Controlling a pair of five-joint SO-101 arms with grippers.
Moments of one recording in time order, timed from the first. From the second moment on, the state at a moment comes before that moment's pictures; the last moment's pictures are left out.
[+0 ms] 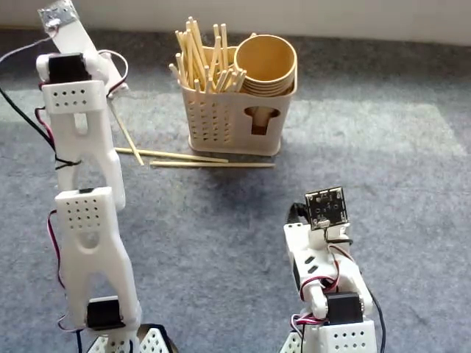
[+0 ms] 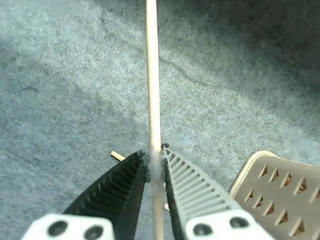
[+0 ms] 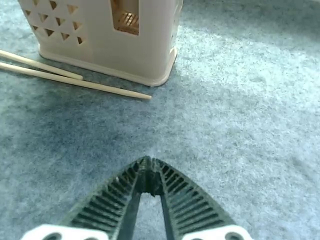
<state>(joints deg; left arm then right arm) -13.8 49.7 -83.2 100.7 26.5 -10.9 -104.6 95.4 47.7 10.6</state>
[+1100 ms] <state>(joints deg) -0.5 9.9 -68.2 76.4 26.4 -10.9 -104.6 95.4 47.7 10.9</state>
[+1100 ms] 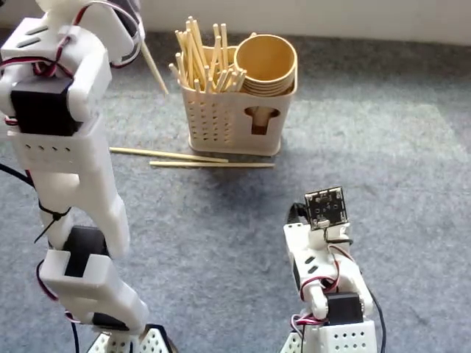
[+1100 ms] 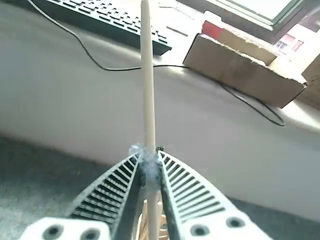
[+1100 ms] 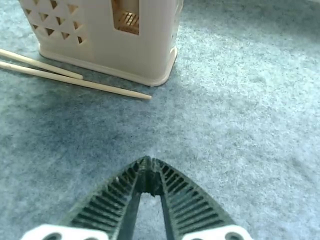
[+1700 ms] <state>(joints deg) 7.4 18.1 -66.0 54.7 26.4 -10.9 -104.6 95.4 47.7 13.2</state>
